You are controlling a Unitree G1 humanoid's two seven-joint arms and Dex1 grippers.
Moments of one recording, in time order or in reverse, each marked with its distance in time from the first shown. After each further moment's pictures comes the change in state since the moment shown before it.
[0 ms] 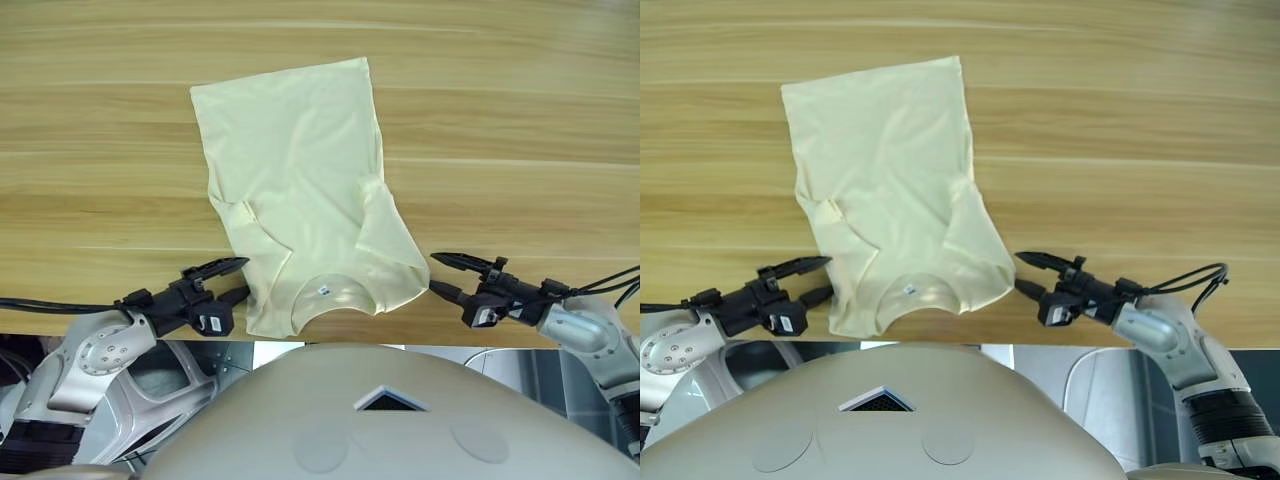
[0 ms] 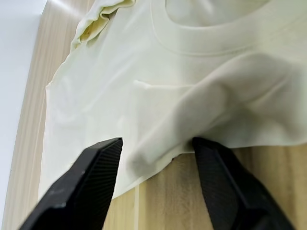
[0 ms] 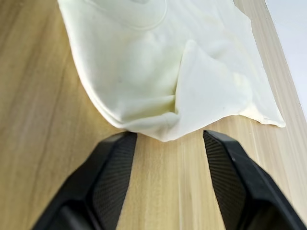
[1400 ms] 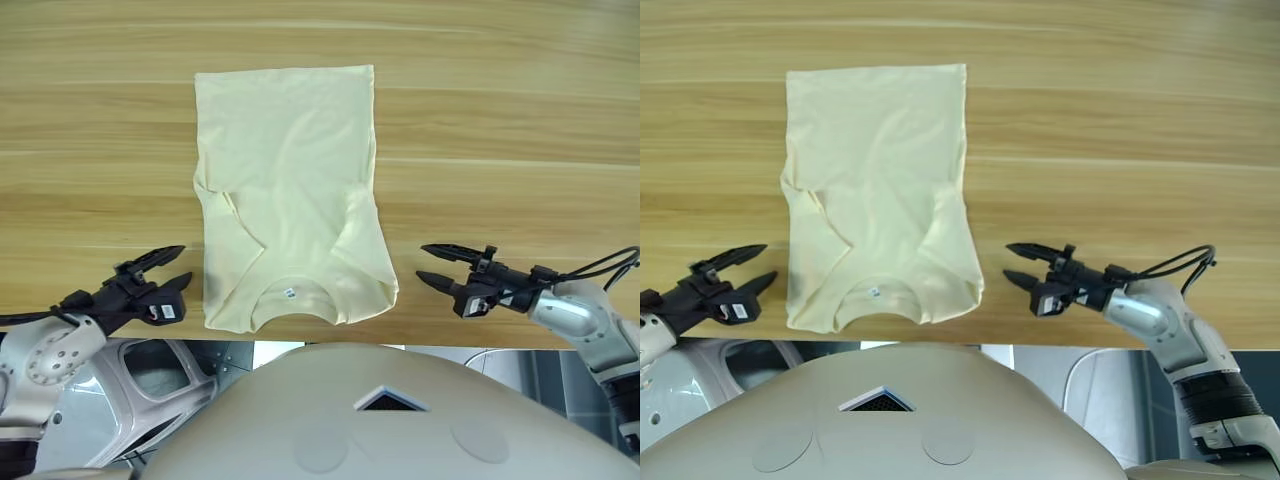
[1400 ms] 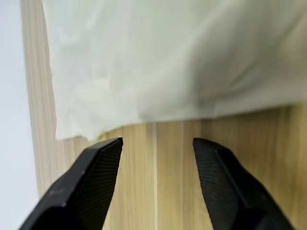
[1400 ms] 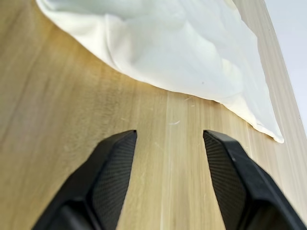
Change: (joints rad) left arm 0.101 0.053 0.192 0.043 0.094 0.037 0.081; right arm -0.085 -0.002 0.045 0.012 -0.009 0.016 0.026
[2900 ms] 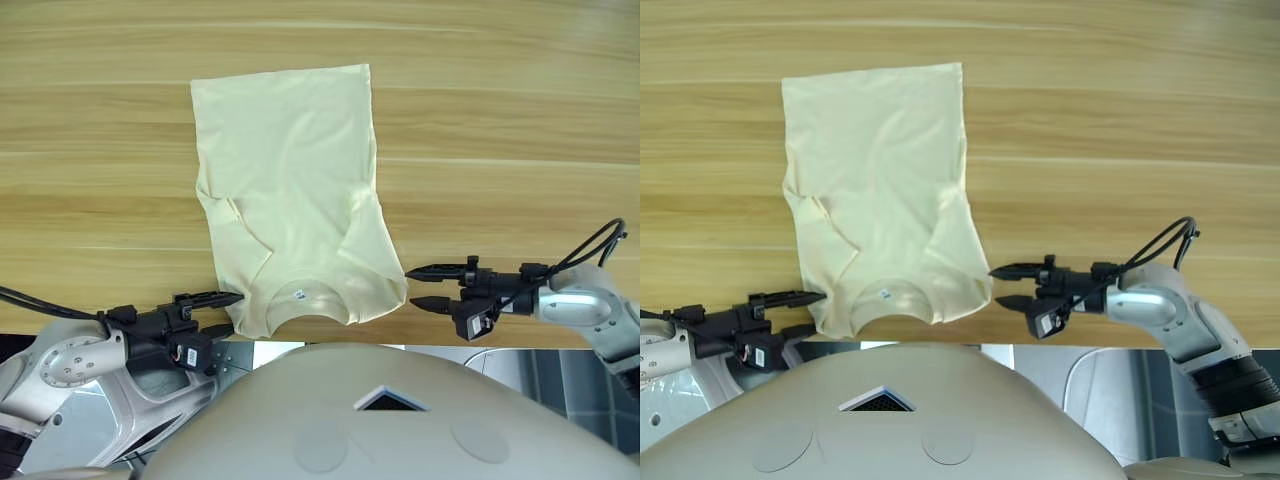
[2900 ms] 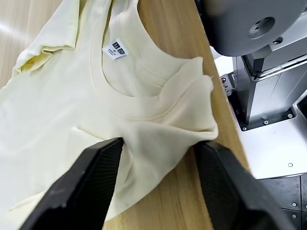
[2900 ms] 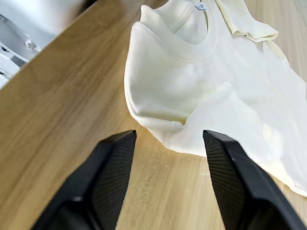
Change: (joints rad) left arm -0.018 0.221 -0.264 -0.030 -0.255 -0.151 -0.175; right arm -0.078 -0.113 0.107 -0.145 0.133 0.019 0.271
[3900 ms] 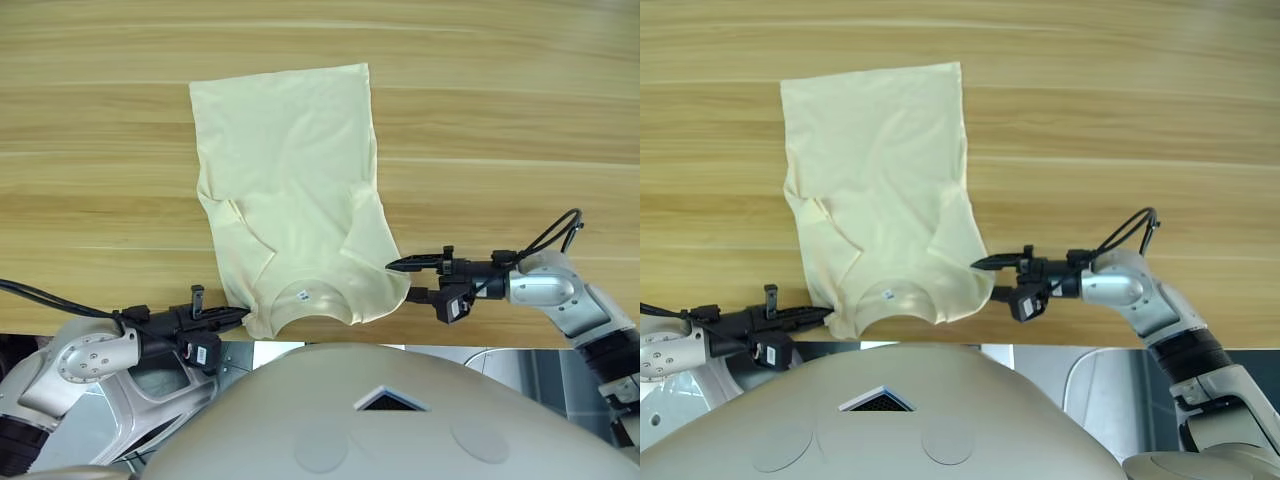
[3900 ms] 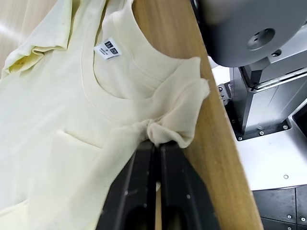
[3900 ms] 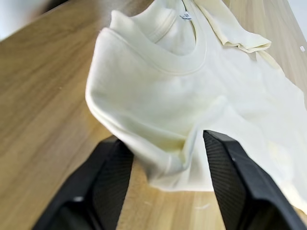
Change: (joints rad) left arm -0.063 -0.042 -0.074 0.045 0.000 0.003 -0.011; right arm -0.190 0.142 0.143 0.229 0.023 -0.072 0.029
